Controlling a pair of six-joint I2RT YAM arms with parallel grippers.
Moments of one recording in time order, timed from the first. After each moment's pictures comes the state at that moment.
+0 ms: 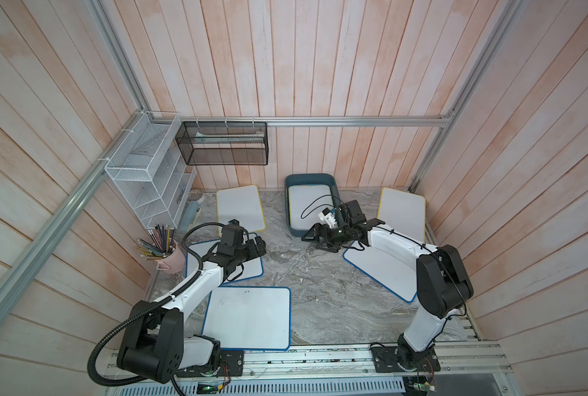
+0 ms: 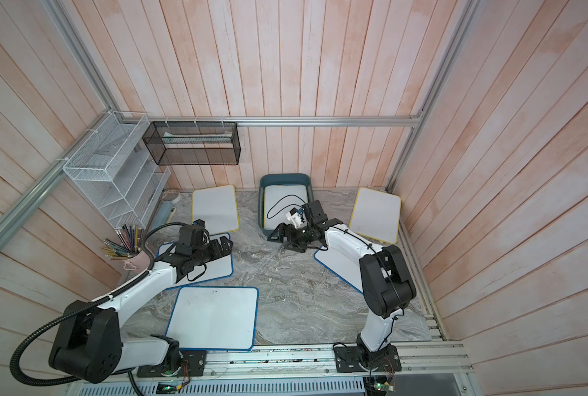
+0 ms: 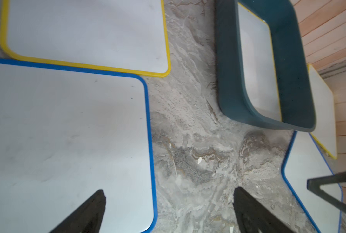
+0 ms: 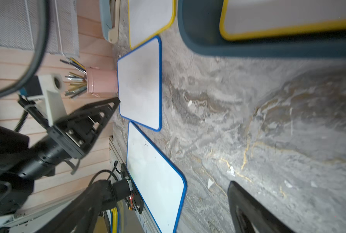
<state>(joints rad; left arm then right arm) -0.26 1.32 0.79 -0.27 0.07 -0.54 0.49 1.75 1.19 -0.35 -0.76 0.63</state>
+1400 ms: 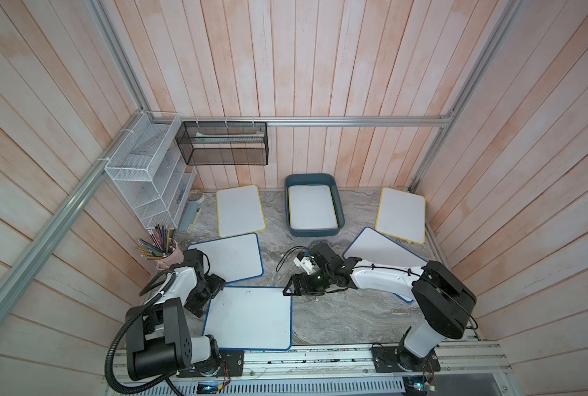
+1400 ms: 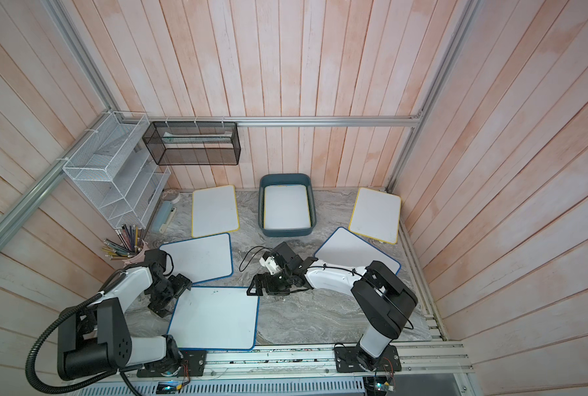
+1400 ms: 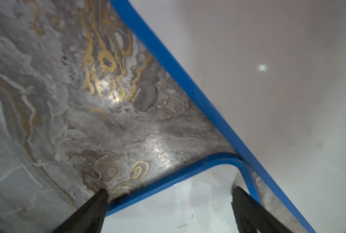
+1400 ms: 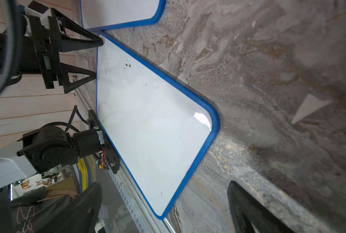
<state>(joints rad) 0.22 1.36 0.67 -0.84 0.09 -0.78 0.87 1.66 0.91 -0.19 -0.59 0.71</state>
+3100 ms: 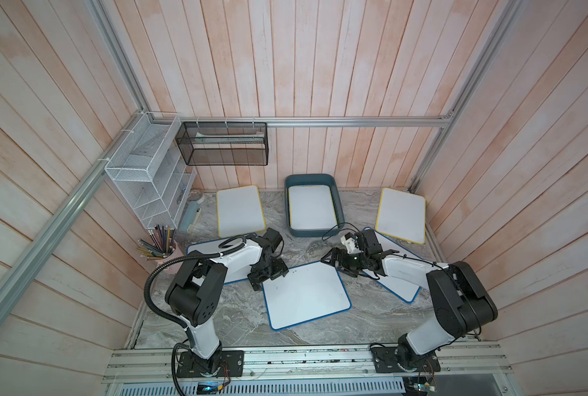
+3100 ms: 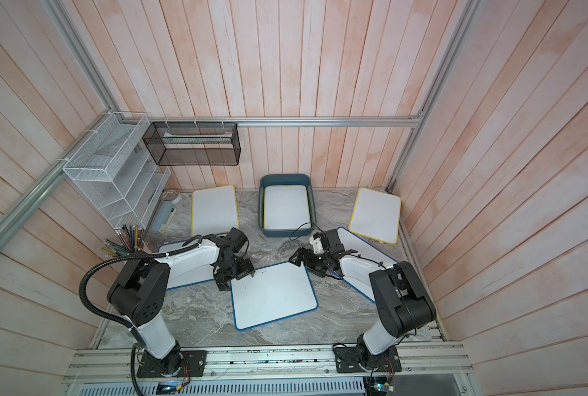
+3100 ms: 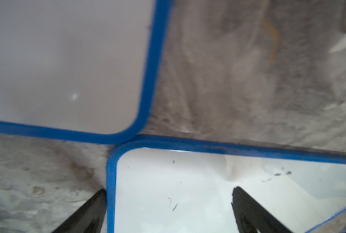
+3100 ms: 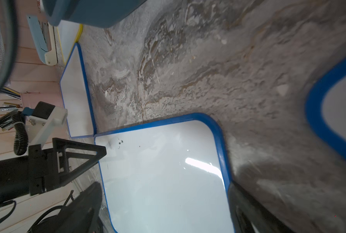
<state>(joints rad) -0.55 1.79 1.12 -0.80 0.18 -0.98 0.37 1.60 0.77 -0.12 -0.55 0.66</state>
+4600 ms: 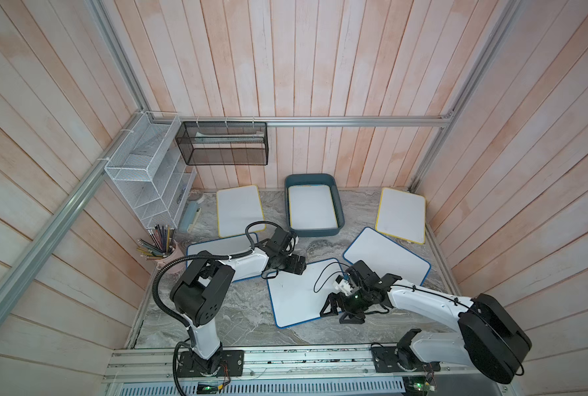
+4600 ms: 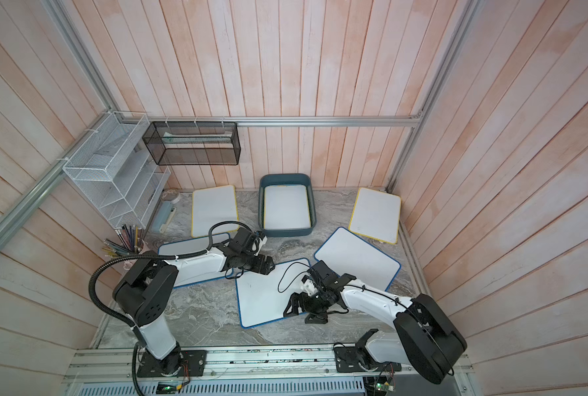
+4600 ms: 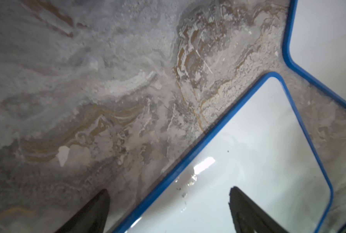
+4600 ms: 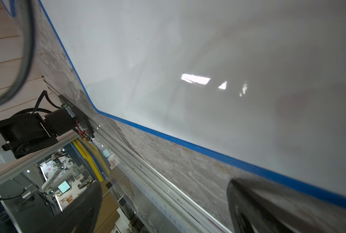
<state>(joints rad) -0.60 1.79 1.01 -0.24 0.25 -0.29 0.68 1.29 0.53 -0.47 -0.67 0.76</state>
